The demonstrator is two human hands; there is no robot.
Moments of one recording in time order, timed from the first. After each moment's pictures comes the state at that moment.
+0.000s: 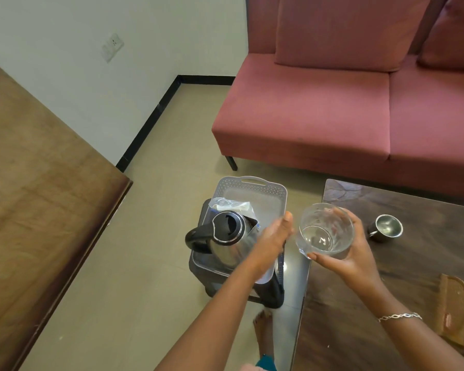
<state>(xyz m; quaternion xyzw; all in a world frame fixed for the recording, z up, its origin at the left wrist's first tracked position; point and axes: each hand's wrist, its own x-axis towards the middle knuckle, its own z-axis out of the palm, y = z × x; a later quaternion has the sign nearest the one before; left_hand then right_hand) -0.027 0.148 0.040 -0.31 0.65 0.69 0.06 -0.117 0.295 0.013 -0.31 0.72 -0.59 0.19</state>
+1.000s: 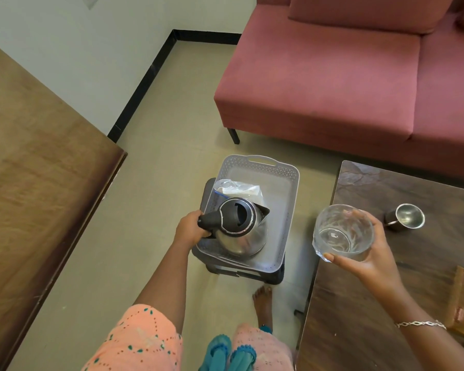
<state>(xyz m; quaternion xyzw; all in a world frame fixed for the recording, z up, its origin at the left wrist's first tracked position) 0.051 -0.028 -0.075 -0.49 0.79 0.35 0.12 -0.124 0.285 -0.021 -0.25 0.75 -0.56 0.25</state>
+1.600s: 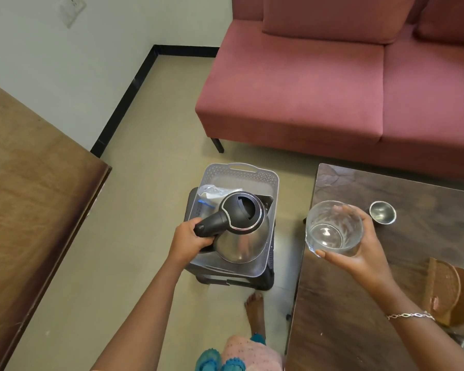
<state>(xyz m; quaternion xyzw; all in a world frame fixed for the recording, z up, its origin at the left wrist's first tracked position) 0.036 0.022 -0.026 -0.43 0.76 0.48 -0.01 -0.135 0.304 -0.003 -0.25 0.75 -0.57 0.22</state>
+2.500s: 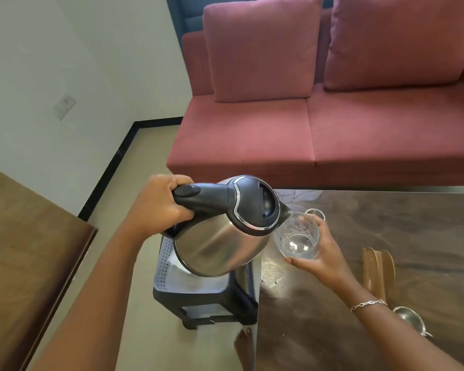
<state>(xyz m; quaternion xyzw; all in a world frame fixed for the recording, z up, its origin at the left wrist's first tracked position) -0.024 0.154 0.216 -0.14 0.93 0.32 -0.08 -0.130 0.411 0.034 -0.24 0.78 -0.55 0.18</state>
